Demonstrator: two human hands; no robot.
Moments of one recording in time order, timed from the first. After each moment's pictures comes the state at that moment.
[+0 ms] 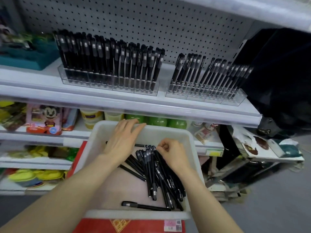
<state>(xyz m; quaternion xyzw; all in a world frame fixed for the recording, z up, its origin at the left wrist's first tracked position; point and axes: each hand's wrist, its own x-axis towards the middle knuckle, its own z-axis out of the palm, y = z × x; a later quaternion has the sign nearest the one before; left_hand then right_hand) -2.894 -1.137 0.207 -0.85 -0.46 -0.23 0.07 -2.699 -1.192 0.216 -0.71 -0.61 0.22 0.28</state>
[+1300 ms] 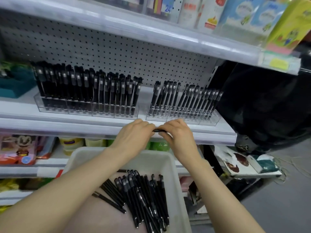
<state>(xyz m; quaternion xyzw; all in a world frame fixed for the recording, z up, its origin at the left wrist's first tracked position) -2.815 -1.122 0.330 -0.88 -0.41 -0.25 0.02 -2.640 -1.157 0.332 -0.55 -0.77 -0.13 0.30</state>
